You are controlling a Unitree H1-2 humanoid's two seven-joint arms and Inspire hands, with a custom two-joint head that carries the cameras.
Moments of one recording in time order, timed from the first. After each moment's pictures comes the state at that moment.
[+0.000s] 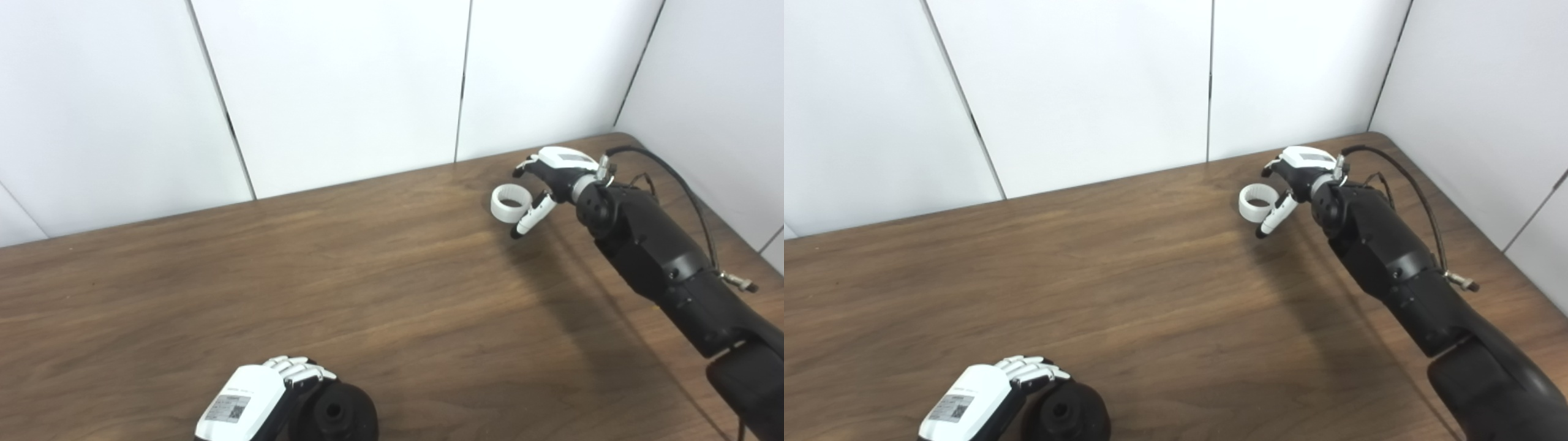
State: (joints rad) left arm 0.07 0.37 -0.42 -0.40 0.85 -0.06 -0.33; right arm -0.51 -0.63 0.23 0.26 -0.77 0.42 0.40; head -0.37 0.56
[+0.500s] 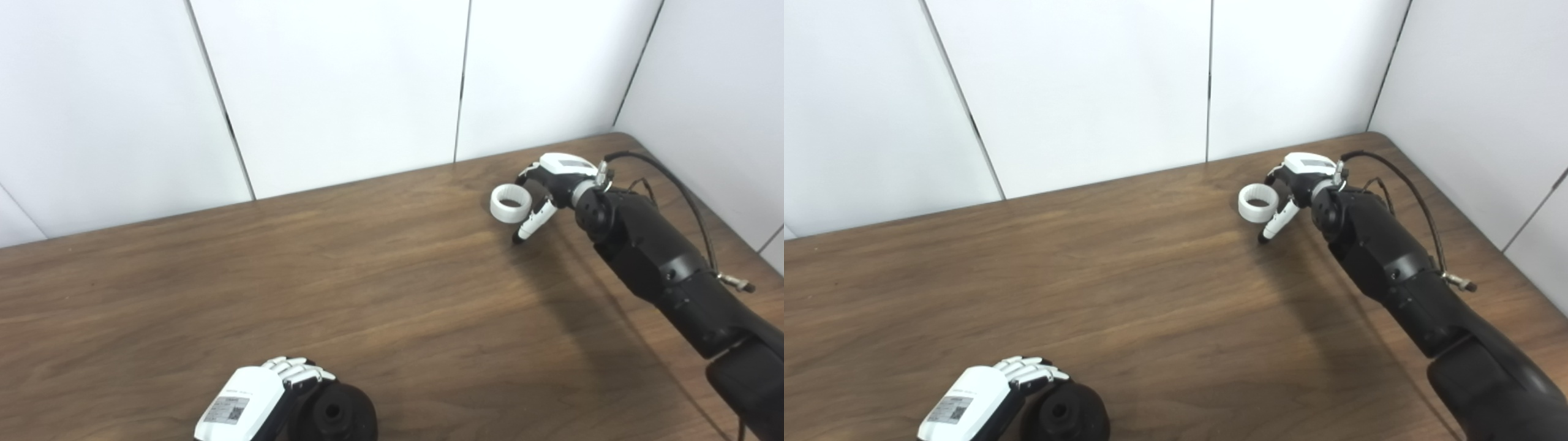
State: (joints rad) left arm 0.08 0.37 -0.42 -0.41 0.86 -0.04 -0.34; right arm -0.52 -0.64 0.26 0.29 -0.77 0.42 0.40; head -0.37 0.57
